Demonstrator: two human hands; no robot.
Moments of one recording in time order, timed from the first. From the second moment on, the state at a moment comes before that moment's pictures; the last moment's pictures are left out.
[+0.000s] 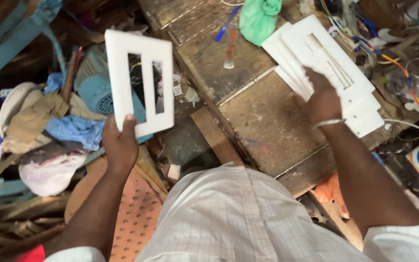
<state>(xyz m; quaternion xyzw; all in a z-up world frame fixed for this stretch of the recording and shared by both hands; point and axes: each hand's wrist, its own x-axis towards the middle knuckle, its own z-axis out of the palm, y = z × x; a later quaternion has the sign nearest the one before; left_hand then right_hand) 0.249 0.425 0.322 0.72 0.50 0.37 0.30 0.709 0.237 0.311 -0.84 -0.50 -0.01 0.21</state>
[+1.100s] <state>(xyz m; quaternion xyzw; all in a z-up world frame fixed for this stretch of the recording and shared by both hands) 0.377 0.647 0.276 0.59 0.22 0.25 0.74 0.614 0.438 0.253 -0.90 -0.42 0.09 0.06</state>
